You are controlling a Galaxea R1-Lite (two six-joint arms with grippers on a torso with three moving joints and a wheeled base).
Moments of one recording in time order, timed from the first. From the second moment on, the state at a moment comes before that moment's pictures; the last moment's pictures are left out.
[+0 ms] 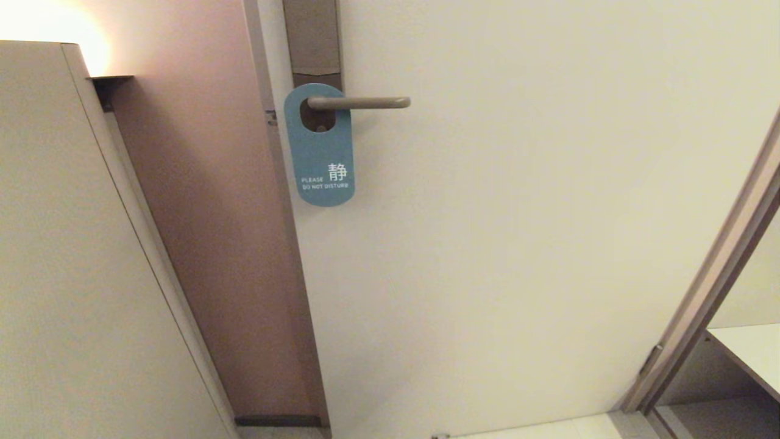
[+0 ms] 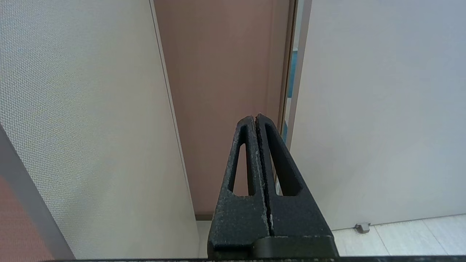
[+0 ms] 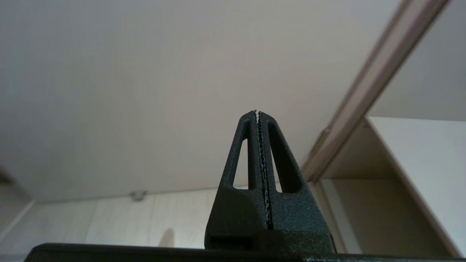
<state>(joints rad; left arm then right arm) 0.00 0.00 0.00 0.01 0.01 -0.01 -0.12 0.44 0.00 -0.26 0.00 -0.13</state>
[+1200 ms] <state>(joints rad) 0.00 0.00 0.00 0.01 0.01 -0.01 0.01 0.05 0.00 0.01 0.01 -0.07</state>
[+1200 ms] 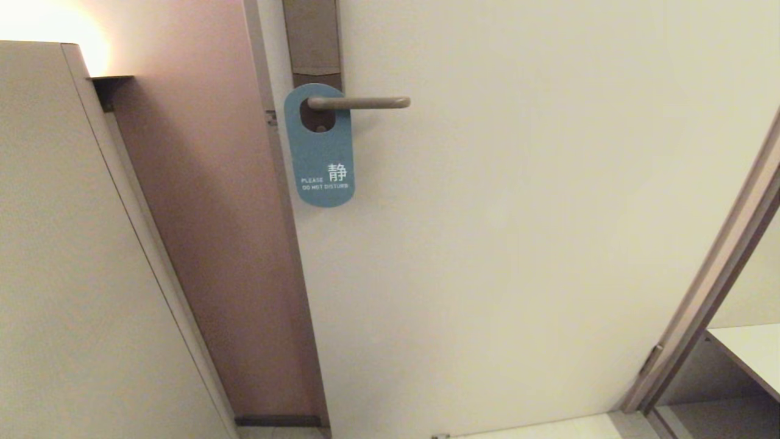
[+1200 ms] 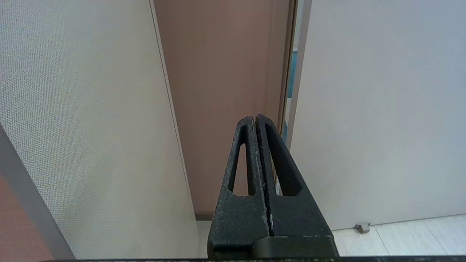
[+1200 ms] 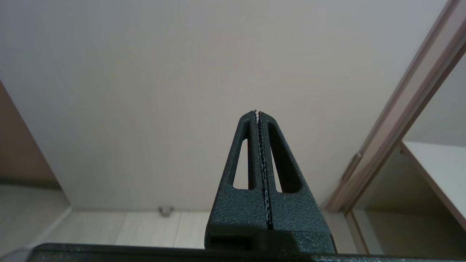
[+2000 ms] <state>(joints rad) 0.00 0.00 0.00 0.01 0.01 -0.01 0.01 0.00 0.00 0.01 0.01 -0.06</state>
